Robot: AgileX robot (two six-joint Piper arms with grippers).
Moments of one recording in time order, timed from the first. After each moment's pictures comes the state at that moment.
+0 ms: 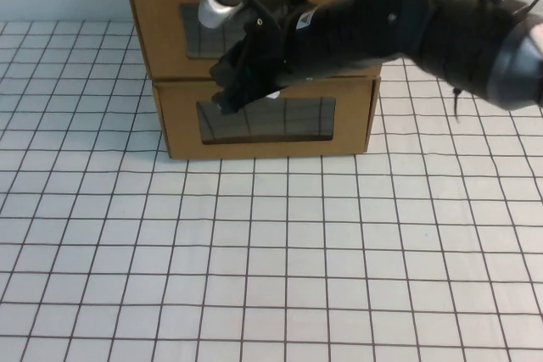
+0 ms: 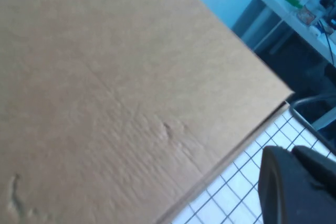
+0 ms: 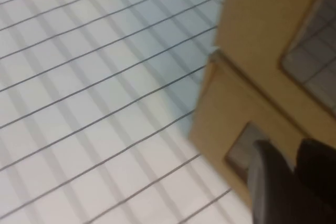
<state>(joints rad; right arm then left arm) 0.65 1.93 -1.75 0.50 0.53 -0.65 -0.14 1.94 -2.22 -0.88 1.20 0.49</state>
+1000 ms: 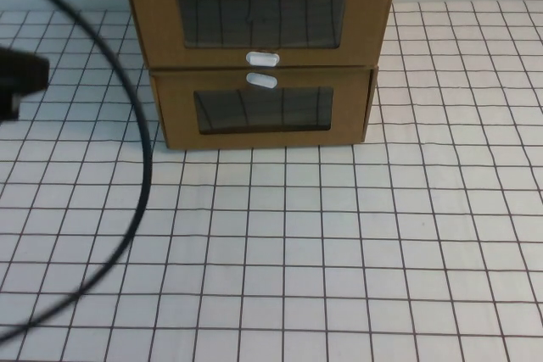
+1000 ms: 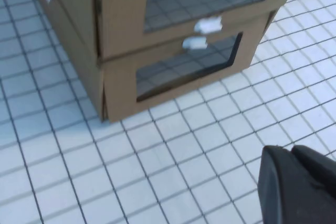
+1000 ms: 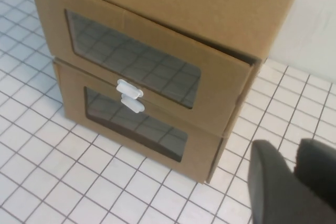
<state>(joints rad) 0.45 1.18 -1.44 0.02 0.80 -0.06 -0.05 1.02 -1.22 -0.52 1.04 0.49</state>
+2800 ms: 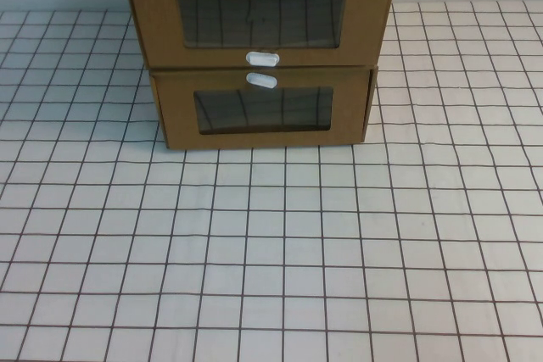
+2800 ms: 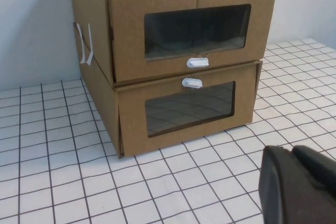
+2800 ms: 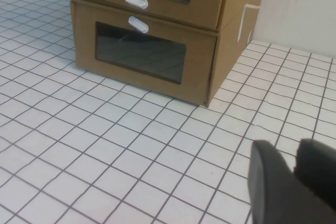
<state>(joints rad) 0.45 0.06 -0.38 0.02 0.58 -0.05 -0.05 0.11 -0.59 -0.53 0.81 0.44</state>
